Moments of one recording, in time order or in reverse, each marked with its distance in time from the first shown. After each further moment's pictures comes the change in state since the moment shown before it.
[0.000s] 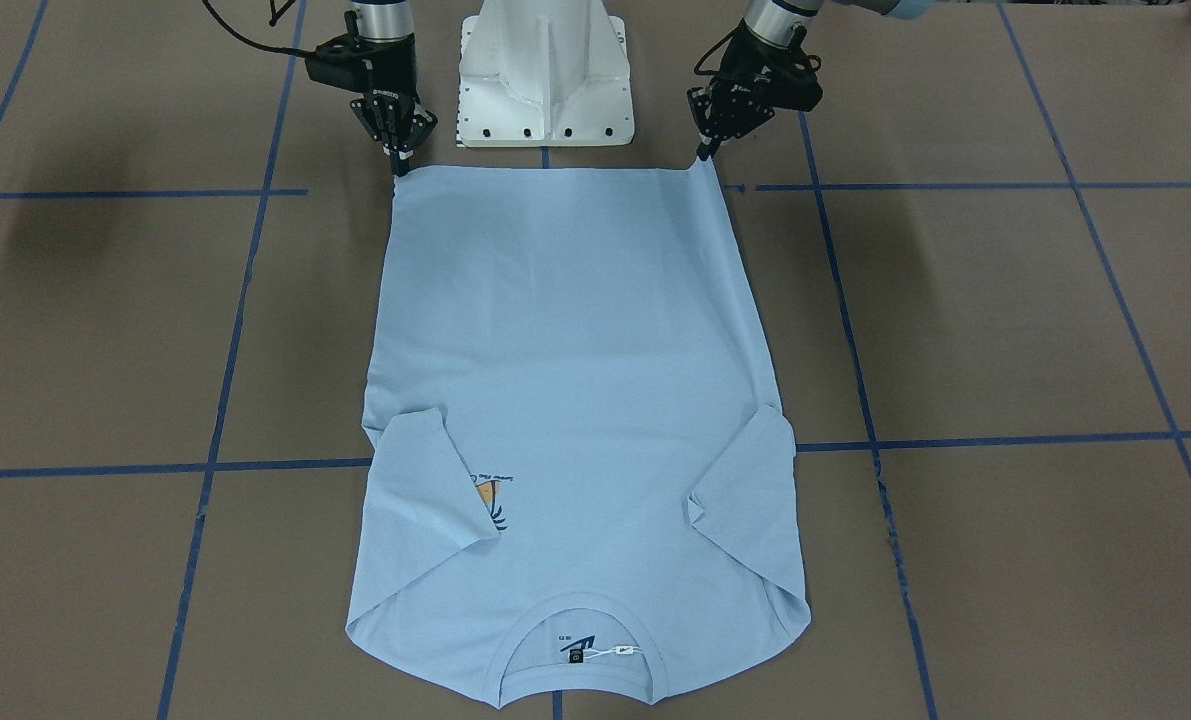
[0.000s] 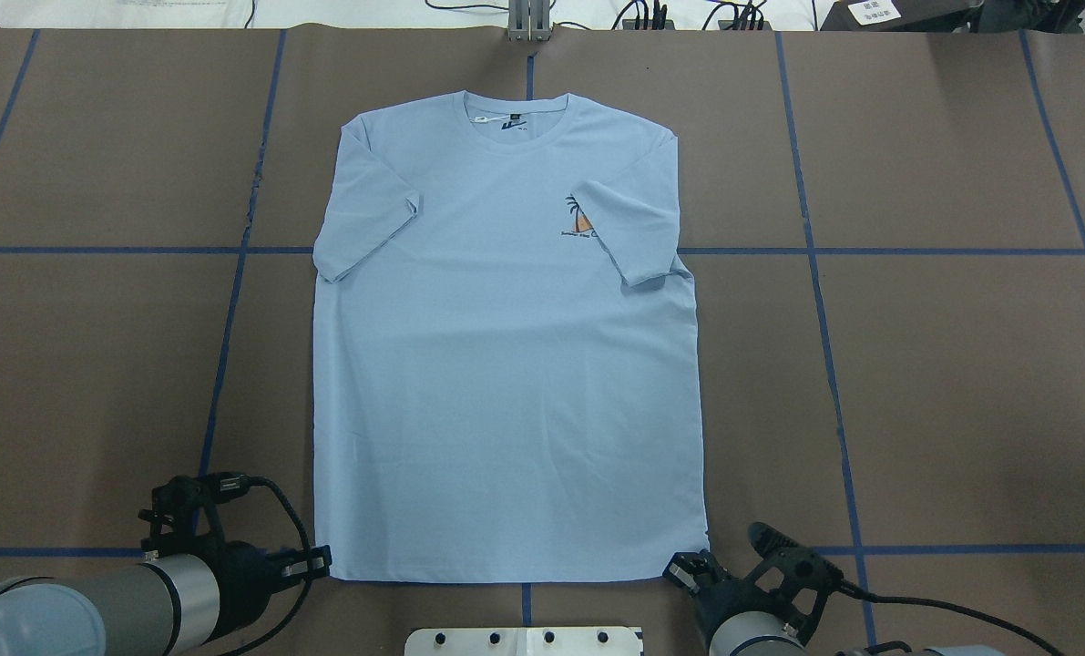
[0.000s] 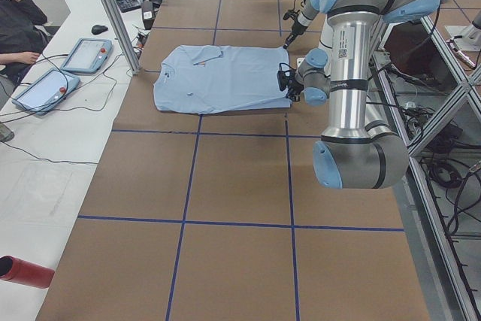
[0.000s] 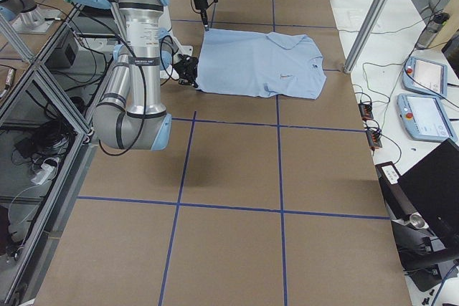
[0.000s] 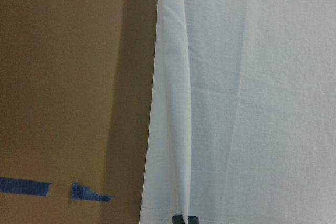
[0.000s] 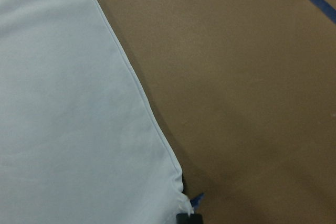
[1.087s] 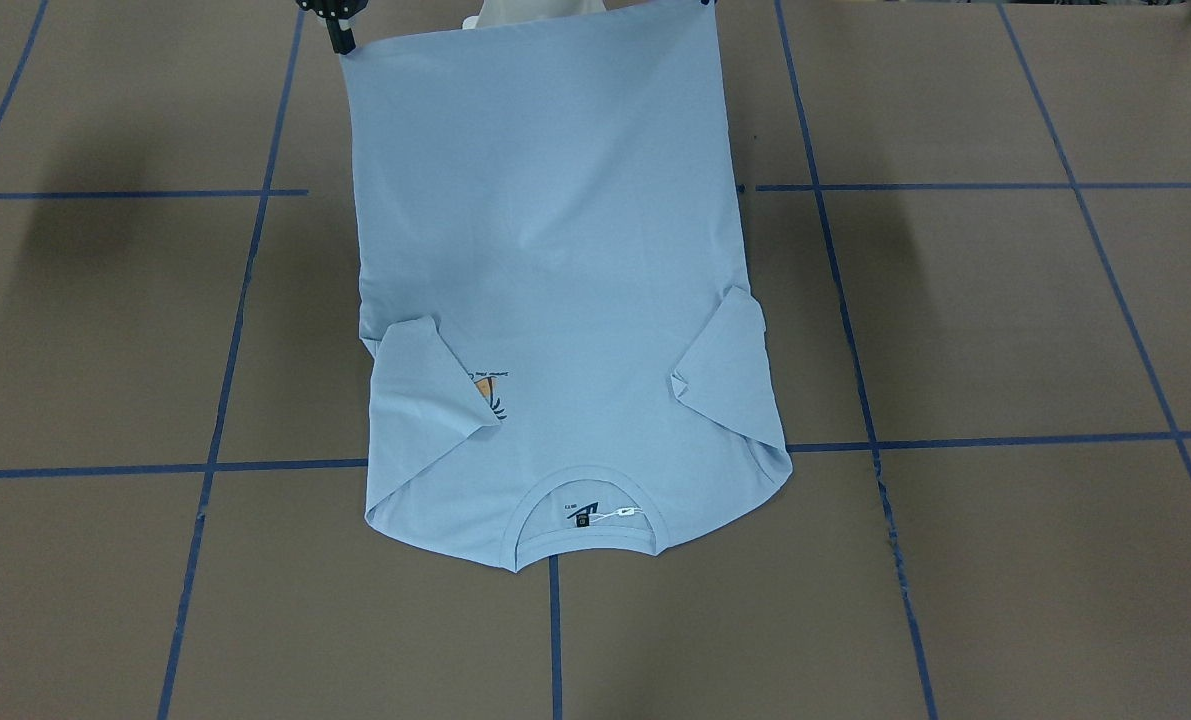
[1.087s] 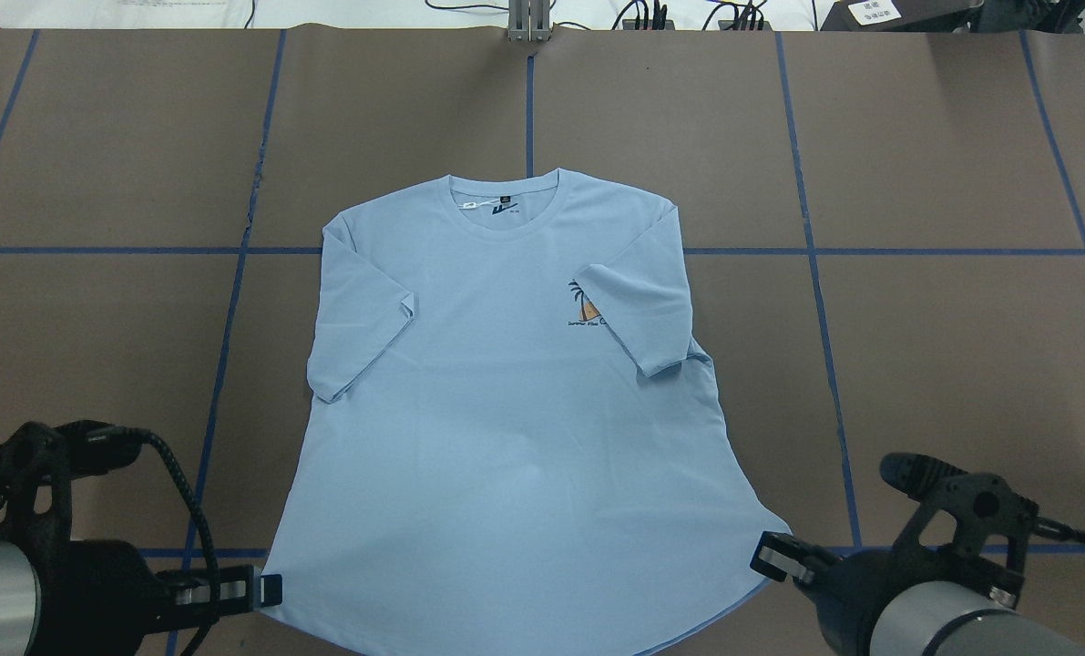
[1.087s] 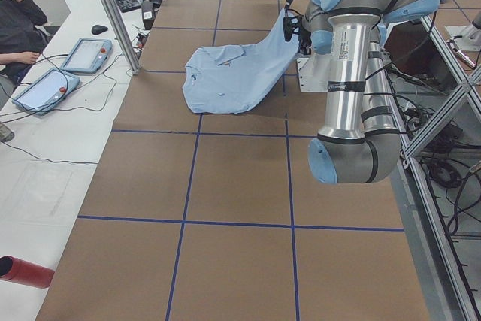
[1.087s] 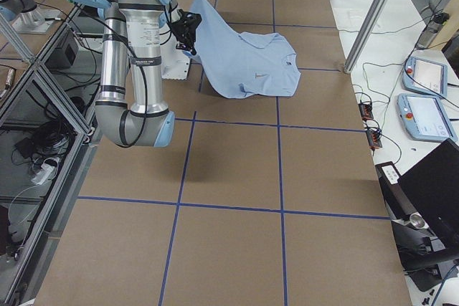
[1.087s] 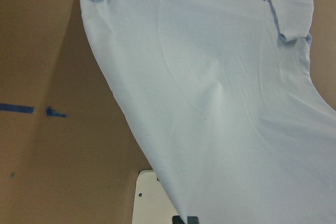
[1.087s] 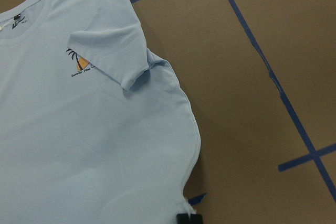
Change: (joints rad) left arm -0.144 -0.147 -0.480 0.561 -0.262 0.128; right arm 0.120 0.131 0.465 -0.494 0.175 -0.282
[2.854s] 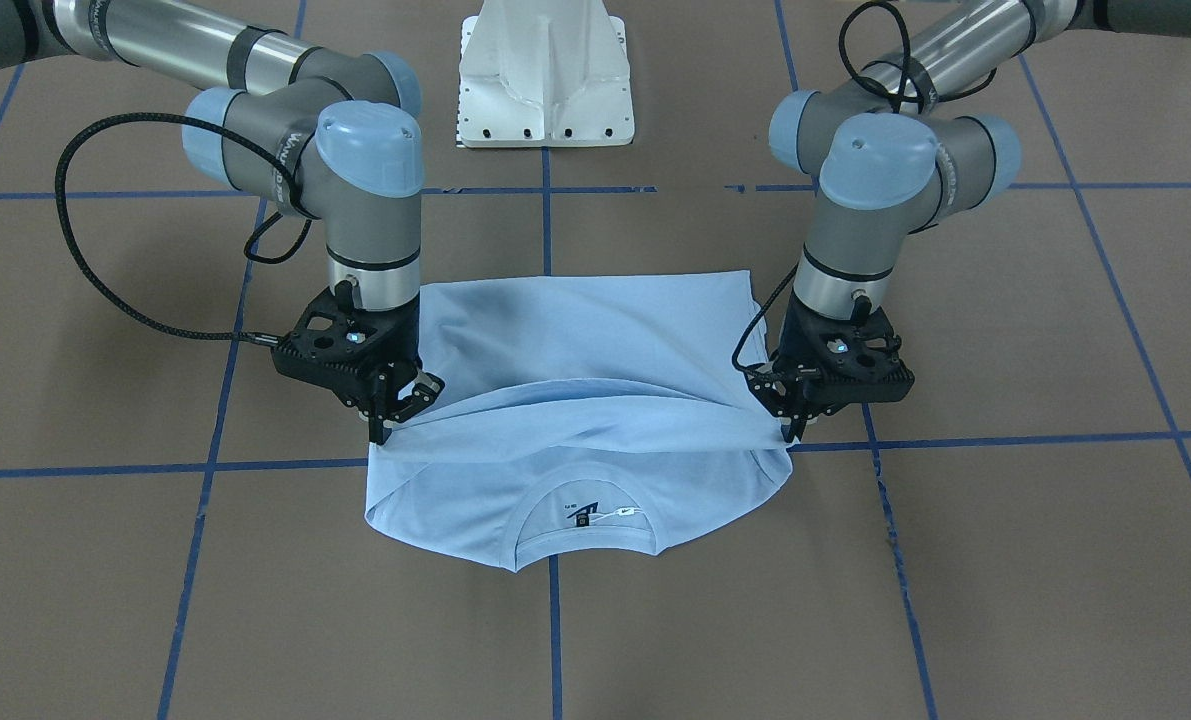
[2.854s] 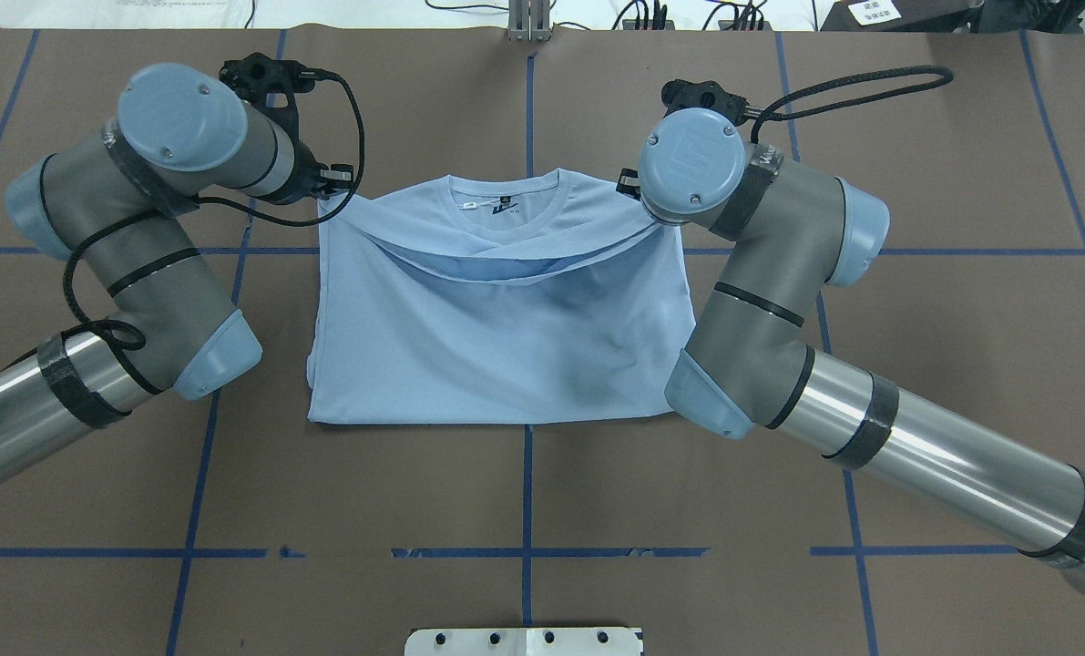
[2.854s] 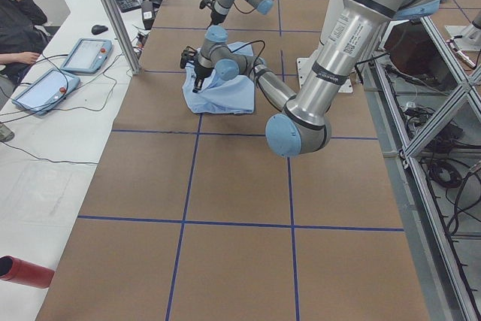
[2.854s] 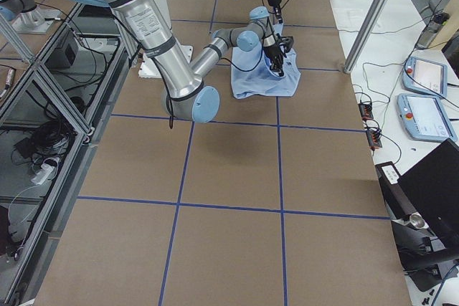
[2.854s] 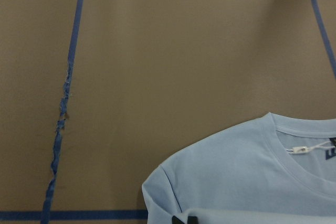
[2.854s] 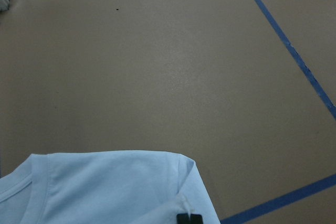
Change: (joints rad) left arm -0.576 -0.460 1.080 -0.293 -0.086 0.532; right arm 0.642 0.418 -1.076 0.581 0.293 -0.503
